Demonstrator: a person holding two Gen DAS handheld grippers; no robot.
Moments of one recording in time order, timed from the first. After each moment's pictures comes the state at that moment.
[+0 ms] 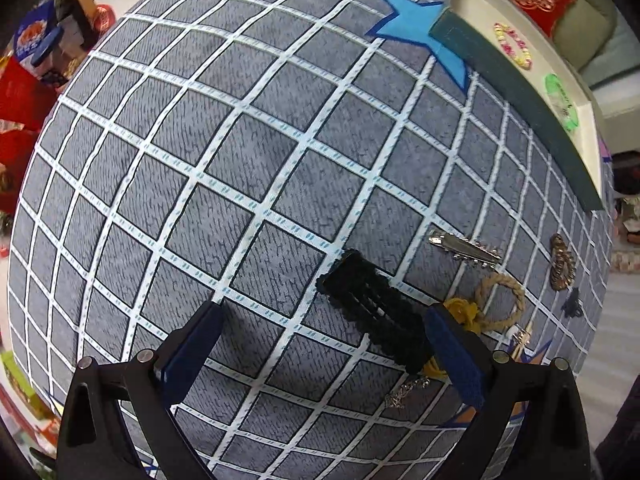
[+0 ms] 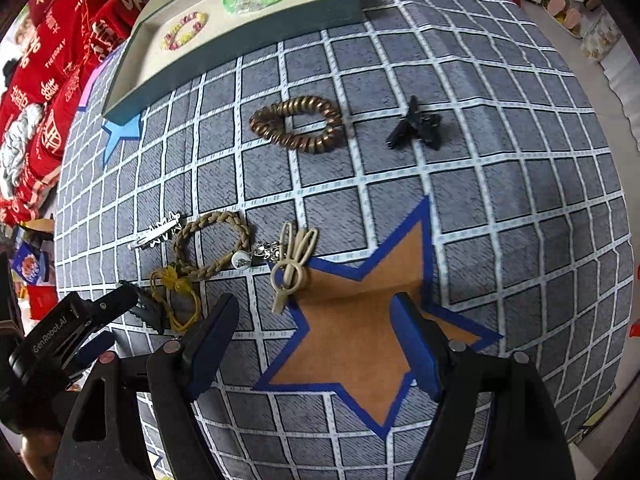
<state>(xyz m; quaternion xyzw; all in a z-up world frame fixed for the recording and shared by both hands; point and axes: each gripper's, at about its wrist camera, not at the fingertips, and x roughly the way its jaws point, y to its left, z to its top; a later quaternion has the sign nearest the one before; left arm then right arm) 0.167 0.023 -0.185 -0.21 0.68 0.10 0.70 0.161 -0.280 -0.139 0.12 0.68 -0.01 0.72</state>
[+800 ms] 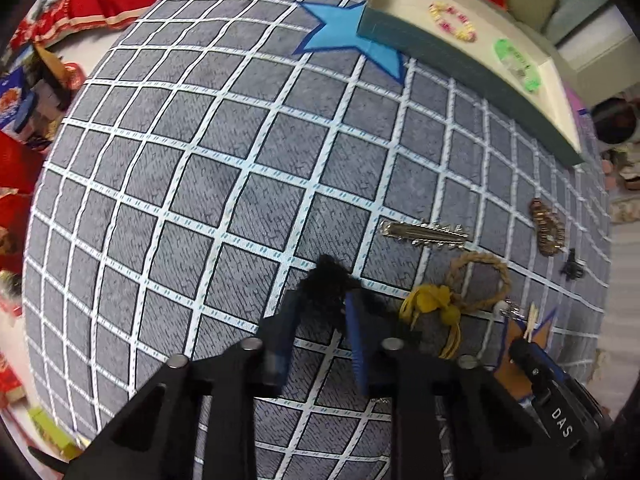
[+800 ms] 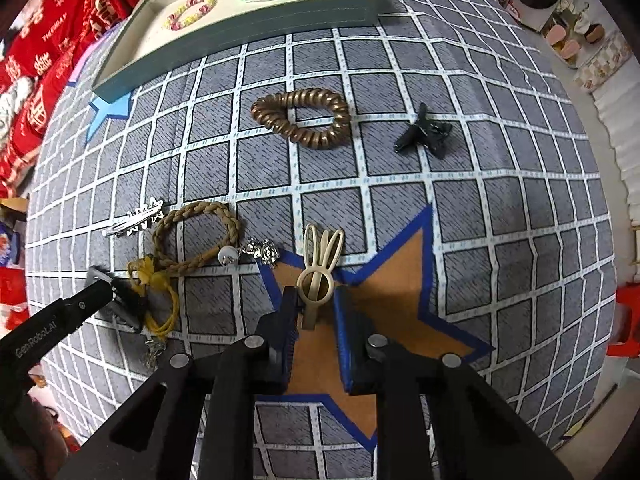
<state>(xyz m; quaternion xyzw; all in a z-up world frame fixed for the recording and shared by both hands) 0.193 -0.058 -0.165 -0.14 0.66 0.04 0.73 0.166 -0.251 -0.153 0.06 0.67 -0.01 0.74</state>
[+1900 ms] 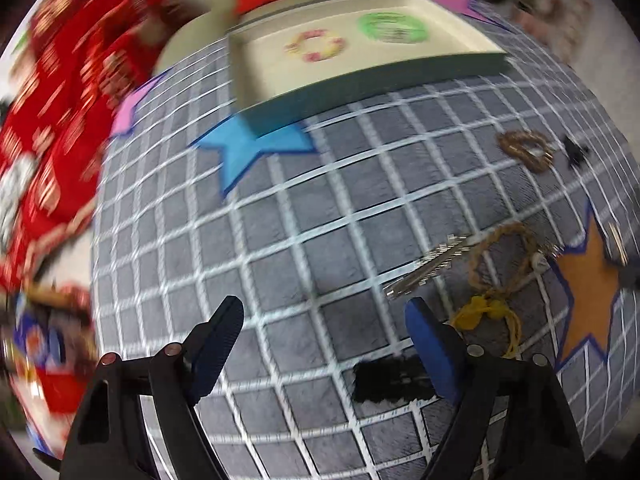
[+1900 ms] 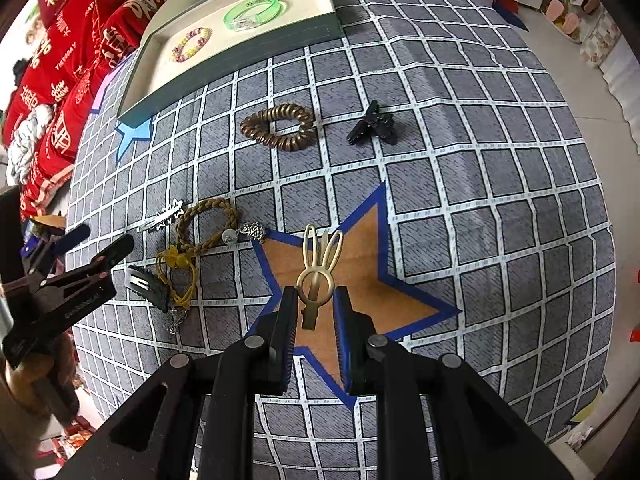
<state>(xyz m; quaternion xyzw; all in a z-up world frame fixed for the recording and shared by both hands) 0.218 -0.052 -0.143 0.18 0.58 -0.13 0.79 0.132 -0.311 -0.108 0.13 0.67 0.01 0.74</state>
